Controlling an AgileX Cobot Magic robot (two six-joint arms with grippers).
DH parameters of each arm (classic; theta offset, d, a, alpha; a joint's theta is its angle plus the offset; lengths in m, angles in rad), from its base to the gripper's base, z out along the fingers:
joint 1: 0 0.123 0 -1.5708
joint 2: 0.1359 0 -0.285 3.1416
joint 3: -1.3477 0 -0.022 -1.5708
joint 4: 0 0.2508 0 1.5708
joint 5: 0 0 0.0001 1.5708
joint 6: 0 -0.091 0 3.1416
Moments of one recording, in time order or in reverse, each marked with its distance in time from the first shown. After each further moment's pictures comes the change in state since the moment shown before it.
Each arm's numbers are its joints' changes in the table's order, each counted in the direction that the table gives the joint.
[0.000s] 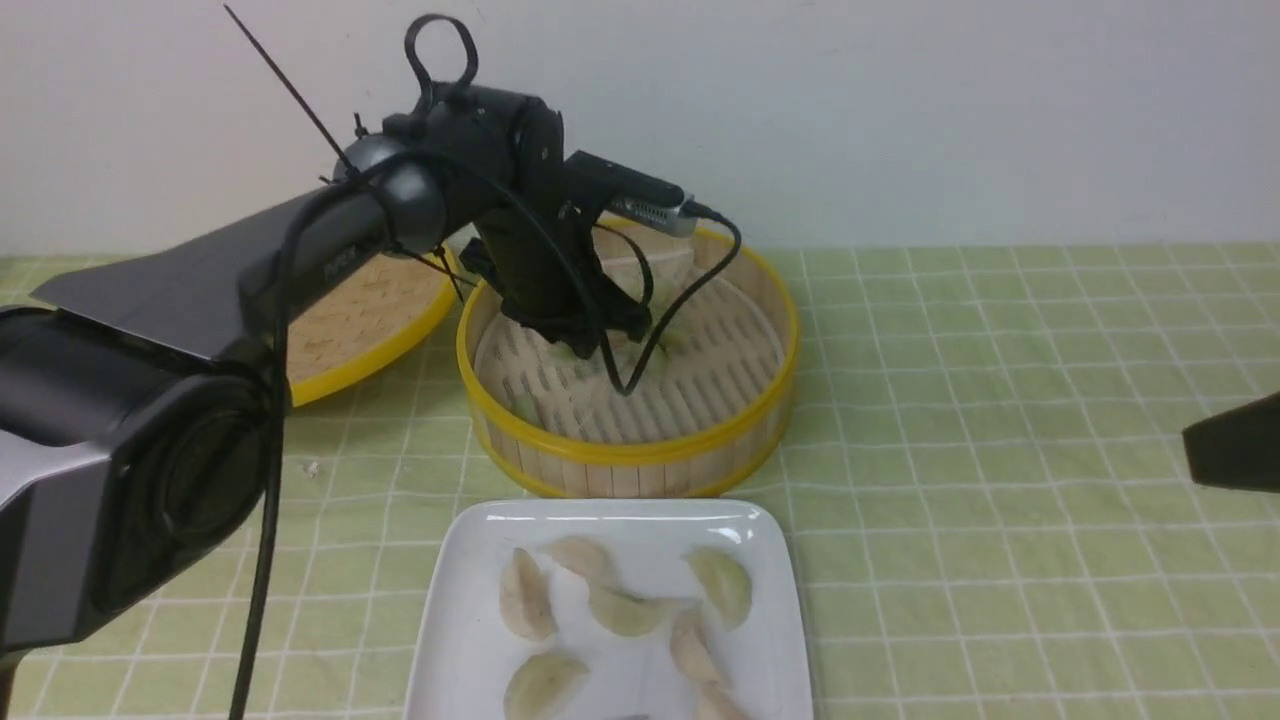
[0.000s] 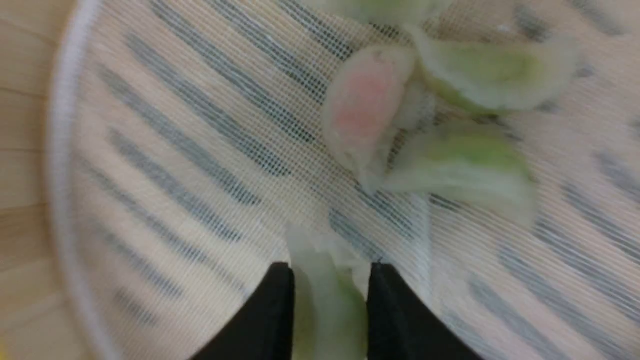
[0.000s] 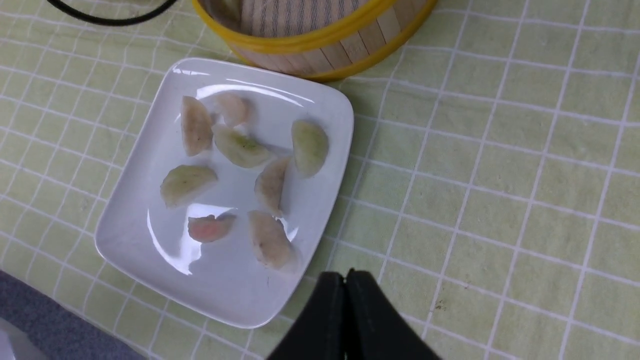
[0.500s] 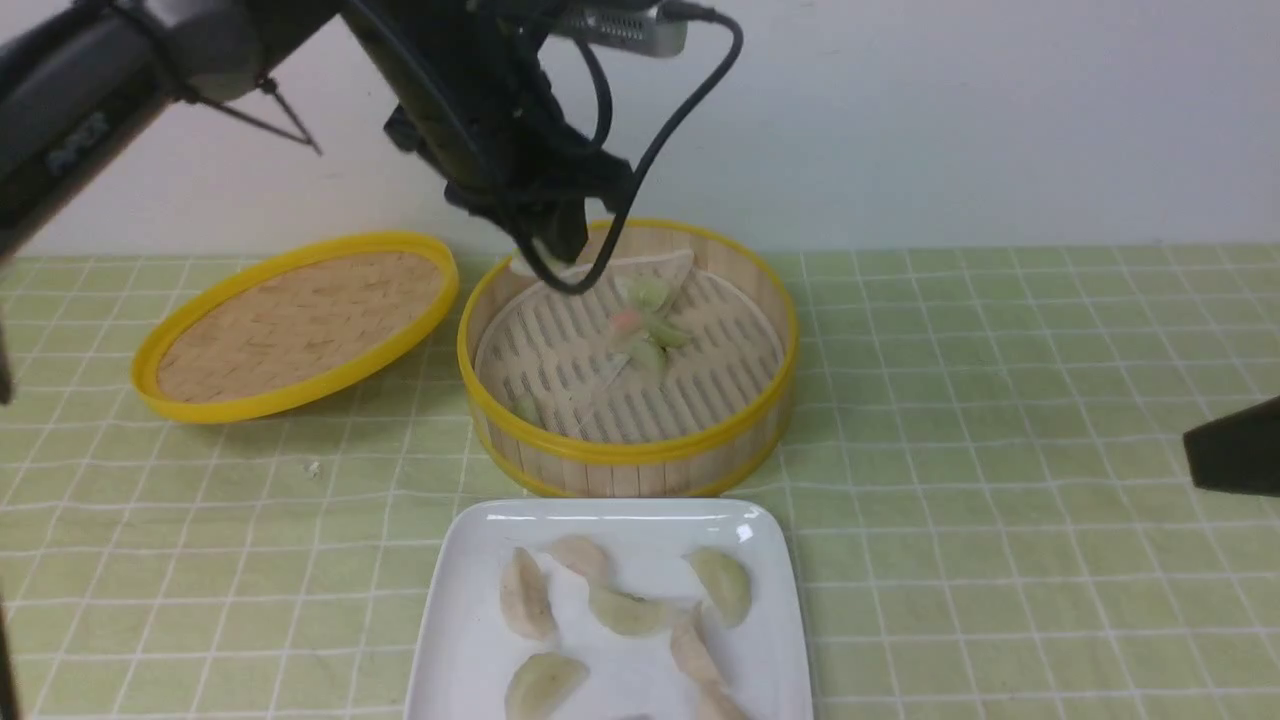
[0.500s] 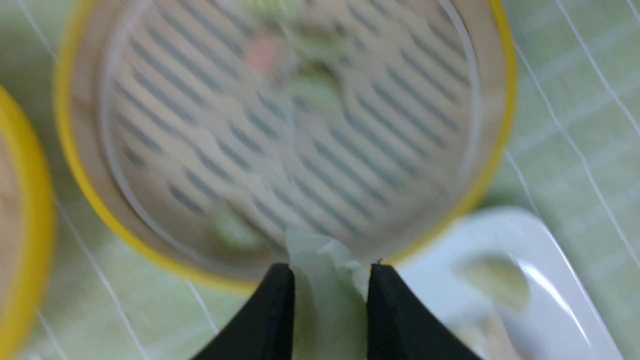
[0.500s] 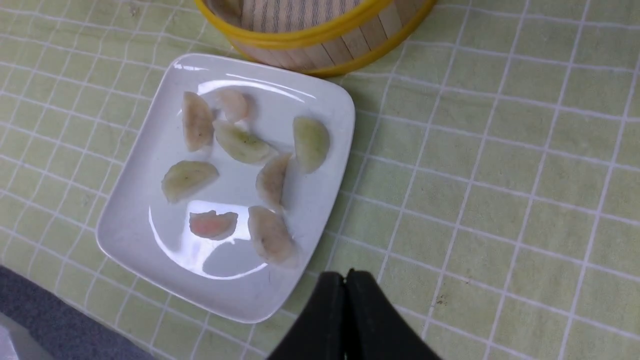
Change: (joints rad) right arm 0.000 0.000 0.000 0.000 -0.009 0.000; left arm -0.006 -0.384 -0.172 -0.133 -0.218 0.010
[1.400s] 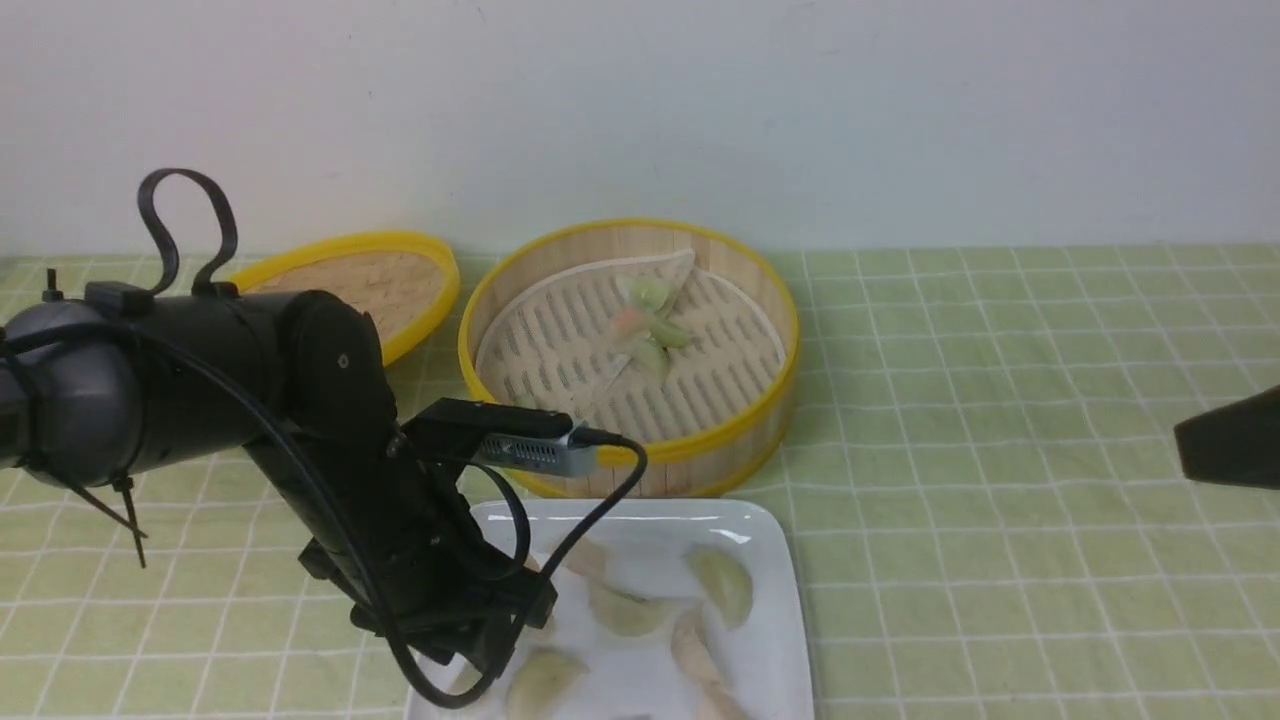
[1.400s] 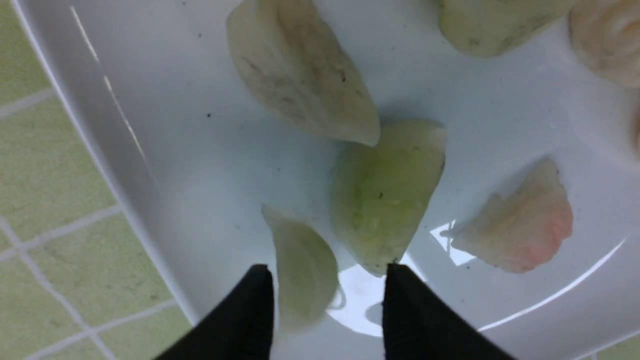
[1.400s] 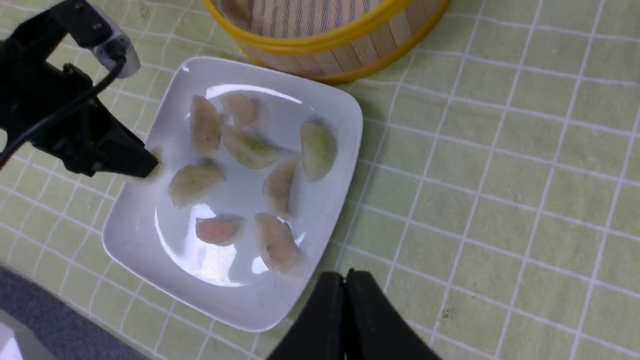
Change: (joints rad) right arm 0.000 0.016 0.009 0.036 0.014 0.030; left arm -0.012 -0.234 -0.910 -0.164 0.358 -0.007
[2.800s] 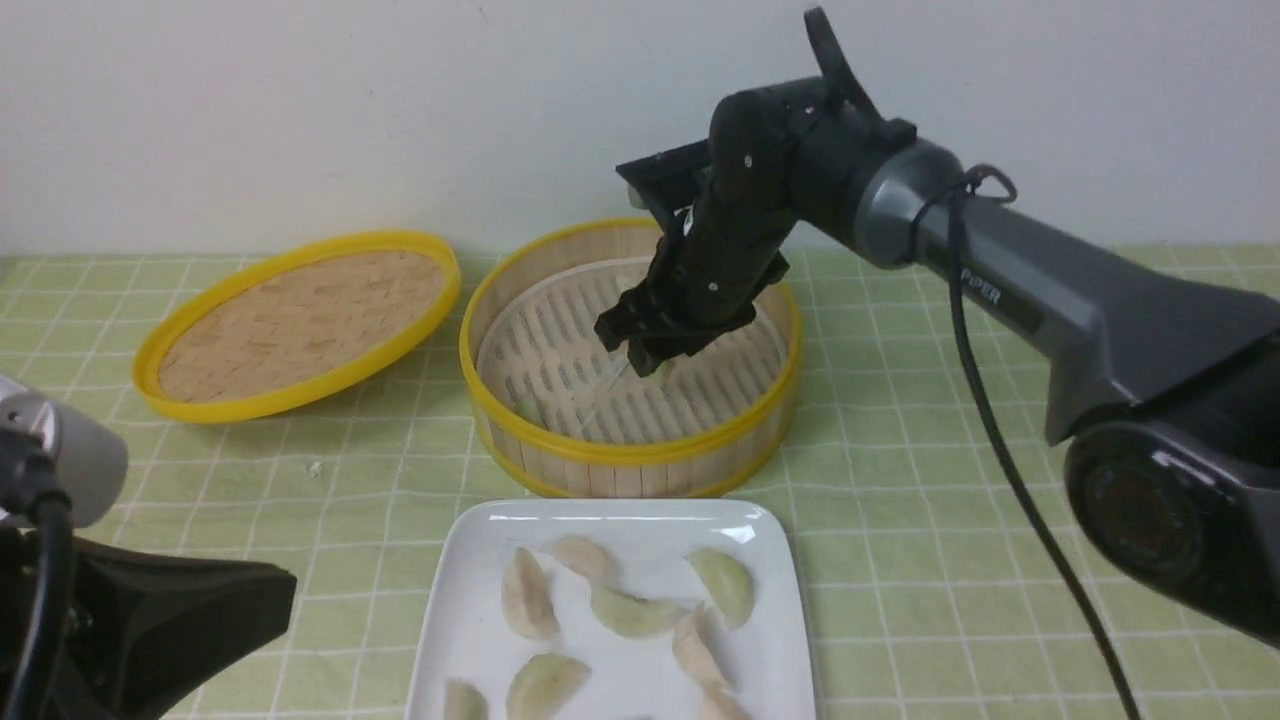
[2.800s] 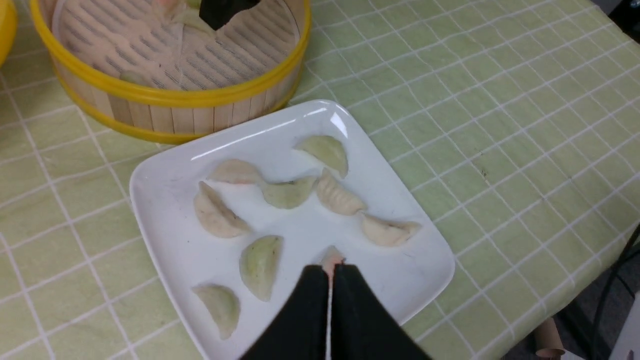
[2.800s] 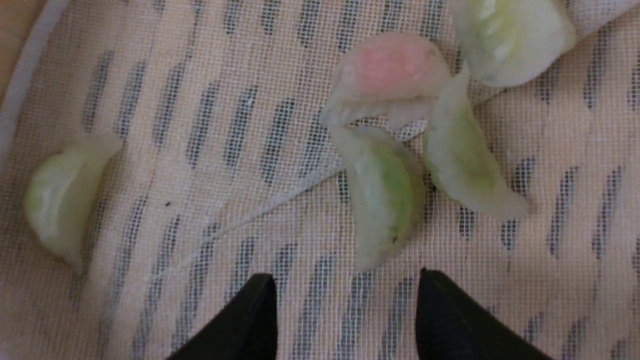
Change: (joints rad) right arm 0.495 1.468 1.251 -0.430 0.094 -0.263; left arm 0.000 -1.057 -0.243 -0.058 0.014 -0.026
